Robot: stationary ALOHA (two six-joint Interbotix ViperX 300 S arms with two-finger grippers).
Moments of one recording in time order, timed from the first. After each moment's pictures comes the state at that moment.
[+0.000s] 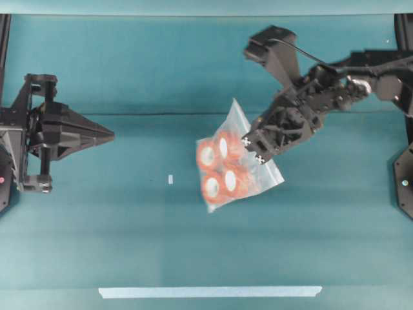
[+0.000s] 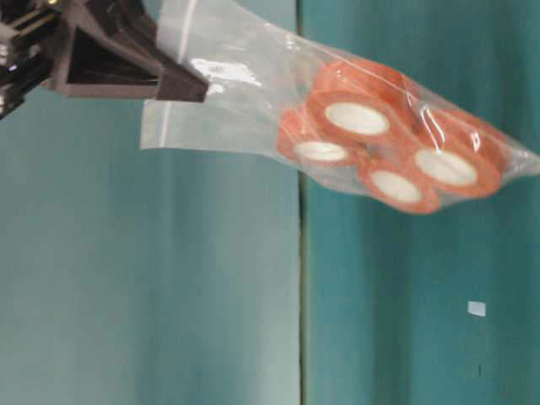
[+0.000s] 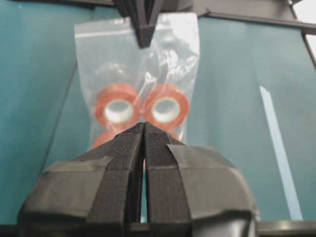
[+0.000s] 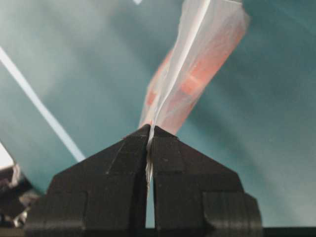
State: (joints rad) left arm 0.04 -0.76 1.00 0.01 -0.05 -0.08; right arm -0.20 -0.16 0.40 0.34 0.84 0.41
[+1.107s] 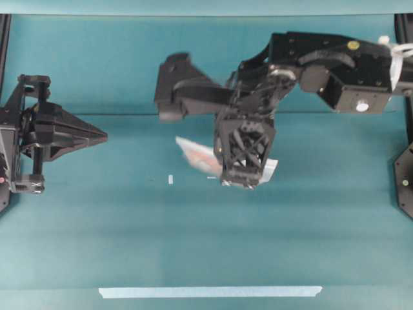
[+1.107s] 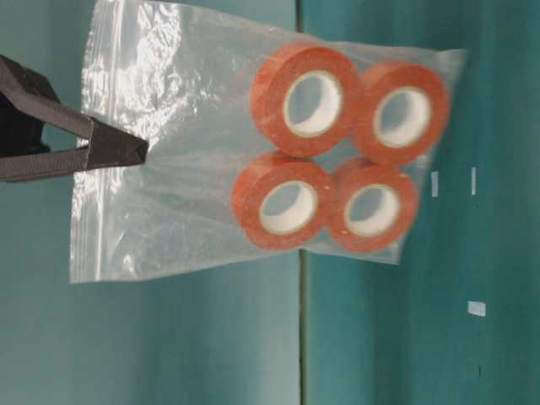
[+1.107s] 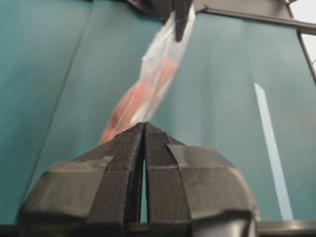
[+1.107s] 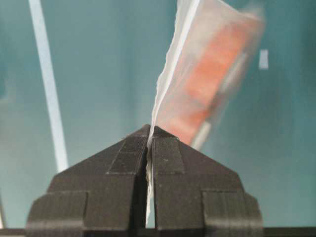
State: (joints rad) left arm 0.04 -0.80 1.00 0.01 -0.01 -0.11; right arm -0.10 0.10 -0.08 0.27 1.28 -0.12
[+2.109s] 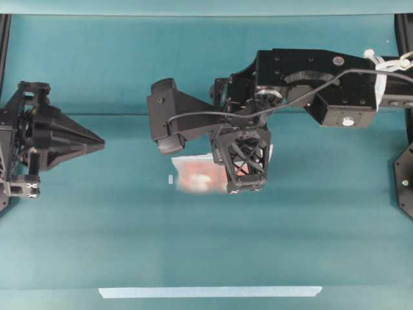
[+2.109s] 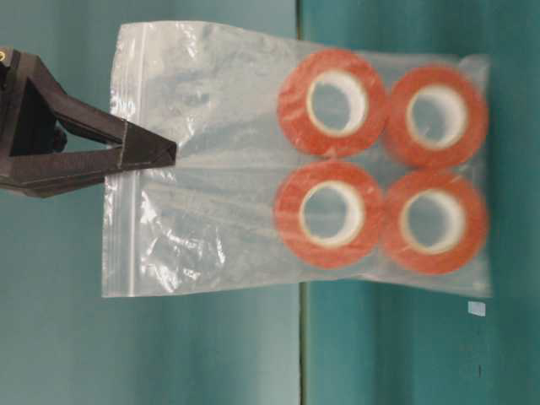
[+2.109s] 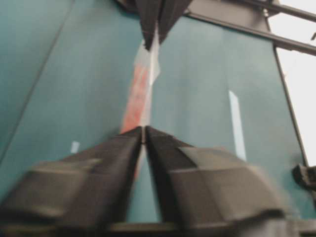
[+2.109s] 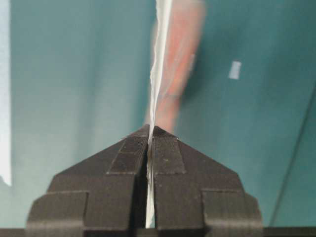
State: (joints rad) left arm 0.01 -0.81 1.00 0.01 0.00 -0.24; right arm -0.07 0.13 -0.09 0.15 1.29 -0.25
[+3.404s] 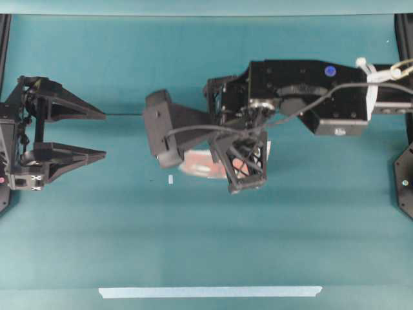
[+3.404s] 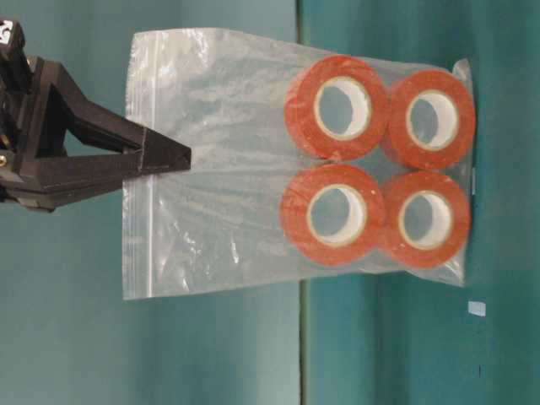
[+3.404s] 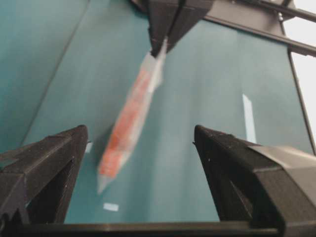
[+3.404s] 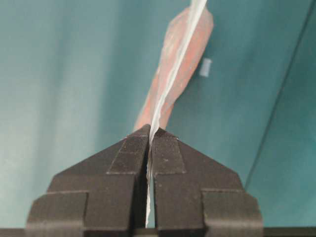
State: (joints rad) left arm 0.05 -0.81 1.00 0.01 0.00 -0.24; right arm -0.04 0.15 -0.10 0.07 1.29 -0.31
